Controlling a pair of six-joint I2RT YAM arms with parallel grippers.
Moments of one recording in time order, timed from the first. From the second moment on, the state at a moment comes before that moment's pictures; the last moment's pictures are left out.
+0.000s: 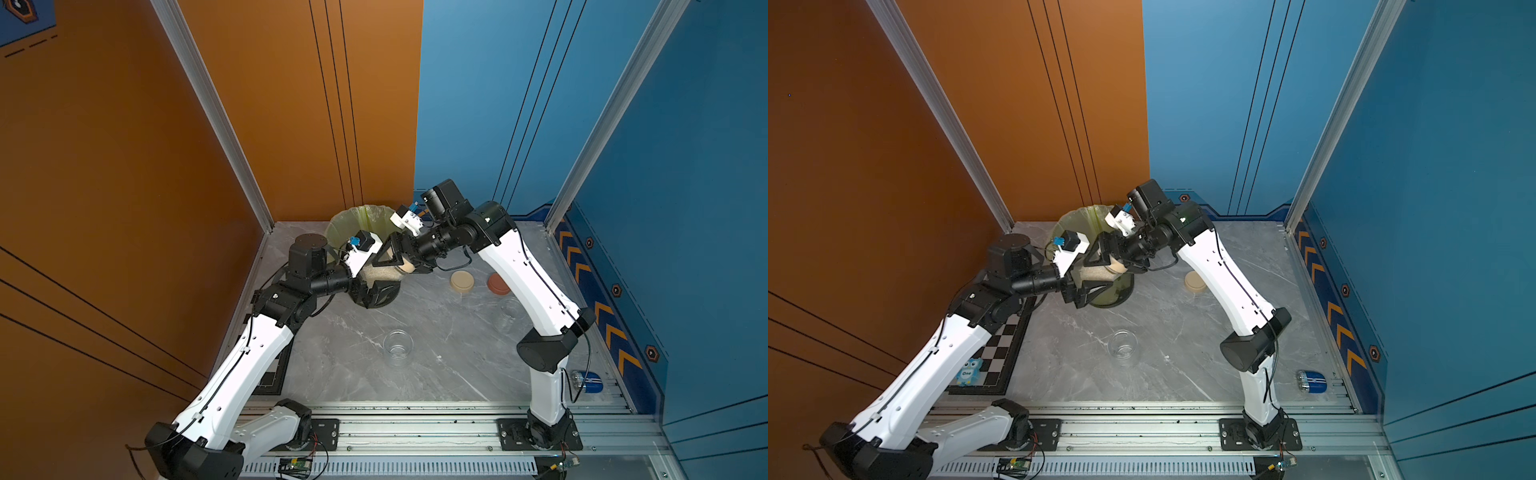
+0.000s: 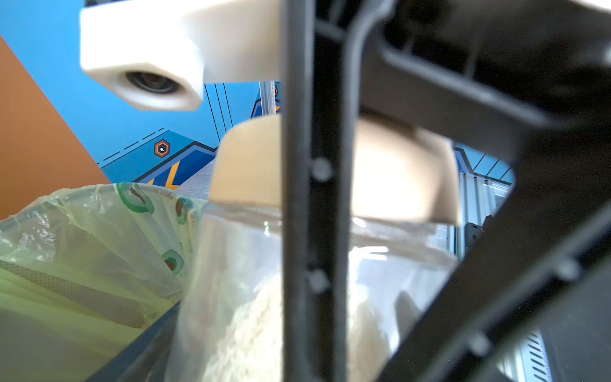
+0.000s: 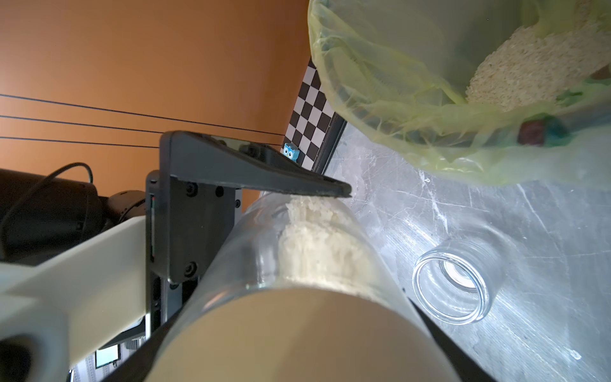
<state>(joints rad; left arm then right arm) -0.37 1.10 1.18 -0.45 0.66 0.21 0.71 1.98 2.46 -1.34 -0.71 0.58</state>
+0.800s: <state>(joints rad) -0.36 1.11 1.19 -0.46 0.73 0.16 0.72 1.97 2.45 -1.36 -0.71 0.55</state>
